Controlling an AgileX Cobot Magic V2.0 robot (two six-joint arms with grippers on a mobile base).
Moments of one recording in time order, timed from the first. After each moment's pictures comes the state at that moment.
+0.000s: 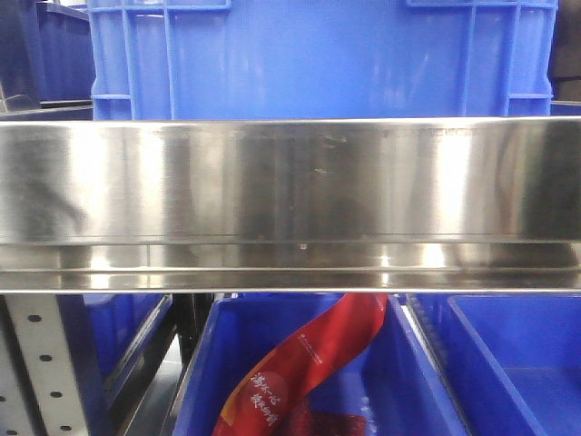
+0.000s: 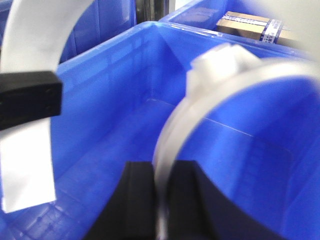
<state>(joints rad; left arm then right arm) -0.66 1.63 -1.72 0.49 0.52 -0.53 0.53 1.49 -1.50 0.03 0.51 0.01</state>
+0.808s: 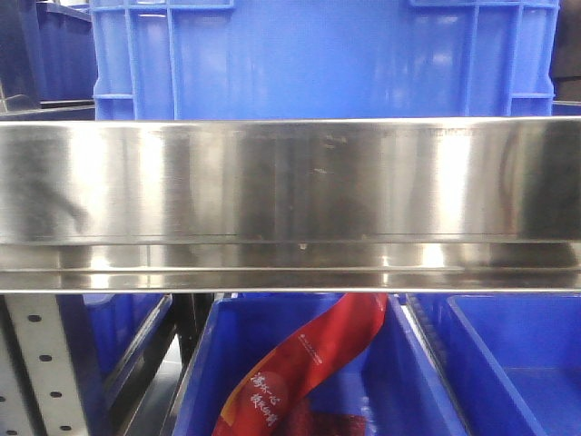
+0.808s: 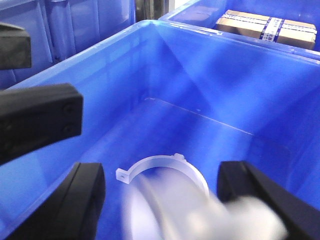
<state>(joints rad) -0.66 1.63 -1.72 0.49 0.51 -0.53 0.53 1.49 -1.50 0.03 0.51 0.02</state>
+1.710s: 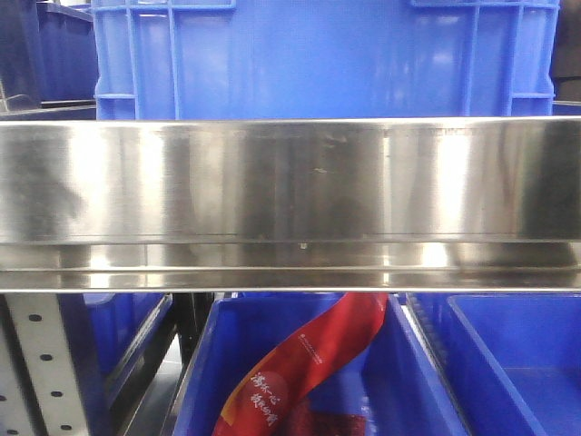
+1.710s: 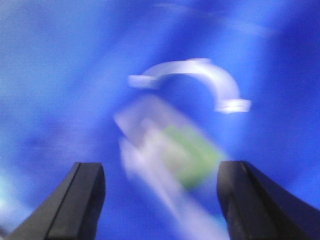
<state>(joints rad) -0.65 1.54 -1.72 0.63 0.73 -0.53 0.53 1.42 -1.57 0.22 0.94 0.02</state>
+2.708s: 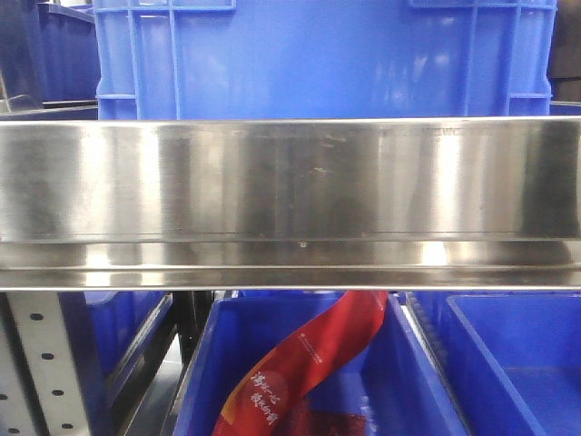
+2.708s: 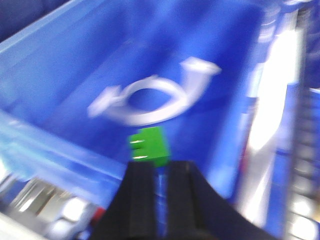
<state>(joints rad) -0.65 1.17 -1.52 0.51 0.93 -0.53 0.53 1.15 -1.61 -0.07 1.11 0.10</state>
